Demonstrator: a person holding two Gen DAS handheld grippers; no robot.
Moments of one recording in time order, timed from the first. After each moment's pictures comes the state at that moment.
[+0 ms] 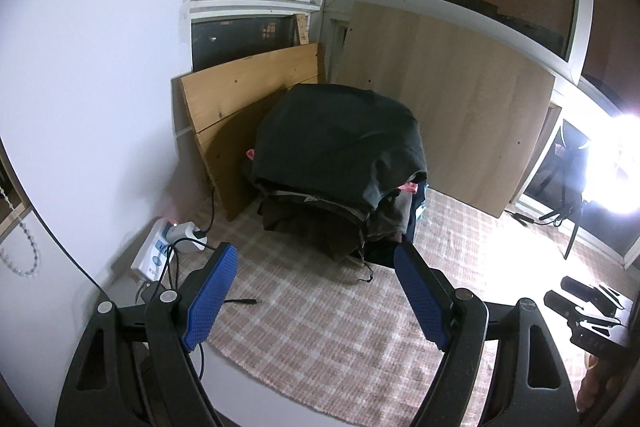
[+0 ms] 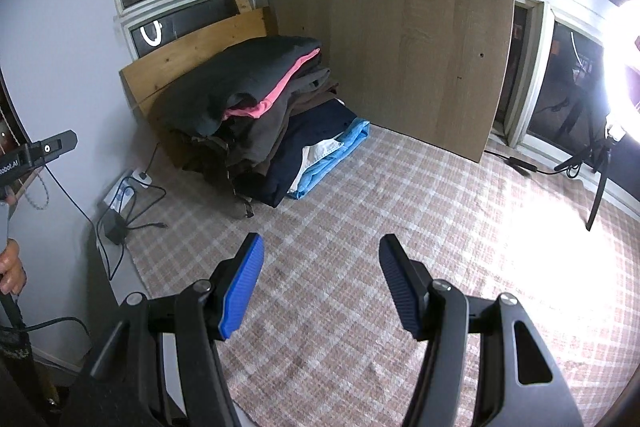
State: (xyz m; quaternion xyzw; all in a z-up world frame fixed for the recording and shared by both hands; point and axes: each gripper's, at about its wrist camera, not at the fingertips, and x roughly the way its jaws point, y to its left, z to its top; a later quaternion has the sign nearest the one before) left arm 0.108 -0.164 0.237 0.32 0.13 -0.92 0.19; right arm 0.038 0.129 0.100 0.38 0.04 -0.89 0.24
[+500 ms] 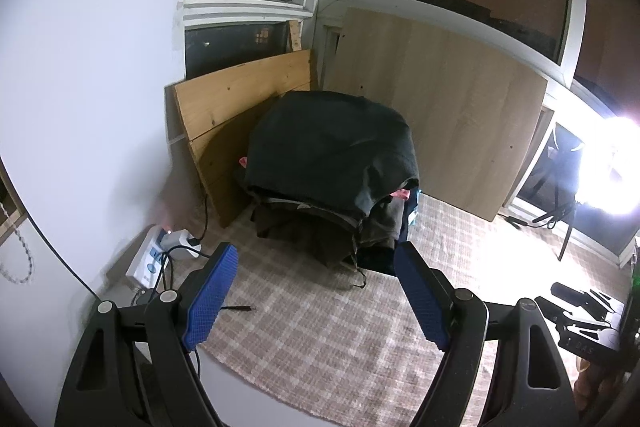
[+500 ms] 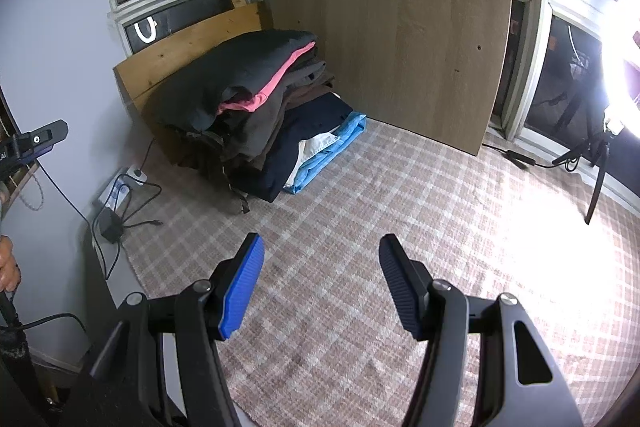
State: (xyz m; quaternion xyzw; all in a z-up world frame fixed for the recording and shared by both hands) left arm 0.108 -0.164 0.241 0.31 0.13 -0.93 0.18; right arm 0.037 0.127 0.094 0.38 0.04 -0.89 0.23
